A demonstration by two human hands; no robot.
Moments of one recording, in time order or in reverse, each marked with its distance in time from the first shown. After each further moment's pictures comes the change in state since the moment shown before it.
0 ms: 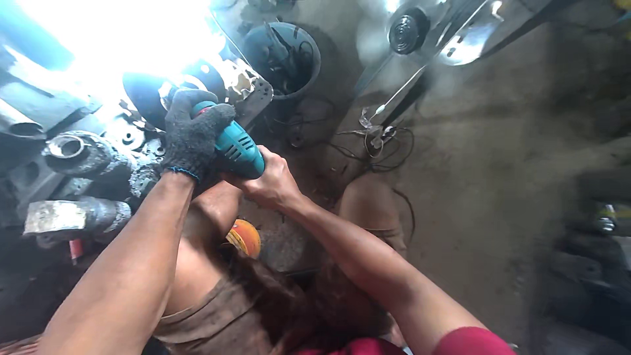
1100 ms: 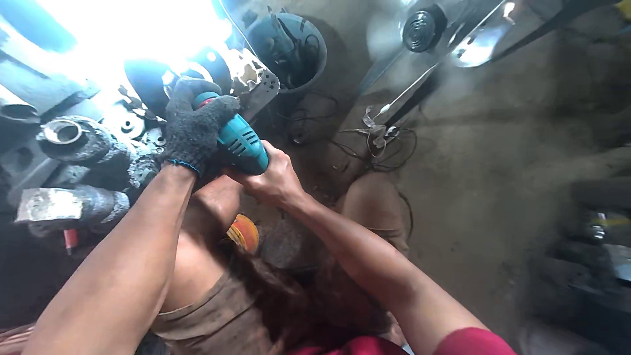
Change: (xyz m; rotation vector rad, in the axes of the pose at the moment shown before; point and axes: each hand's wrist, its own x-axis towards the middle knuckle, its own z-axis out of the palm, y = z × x) left_hand 0.004 -0.014 -0.005 -0.012 -0.004 0.011; right_hand 0.001 -0.001 0.007 0.003 0.005 -0.012
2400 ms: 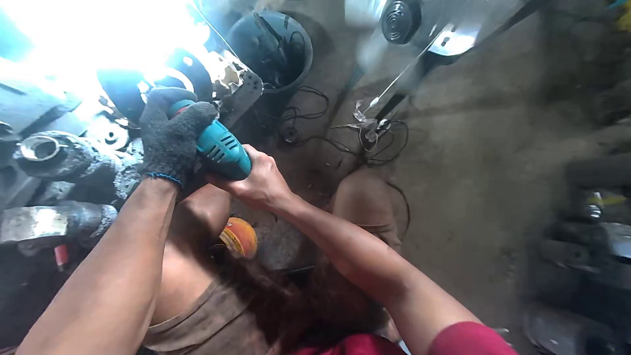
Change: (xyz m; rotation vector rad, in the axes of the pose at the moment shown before) left_hand -0.009 0.009 -0.001 -0.021 0.005 -0.014; right_hand 0.001 0.004 -0.003 0.009 -0.042 -0.012
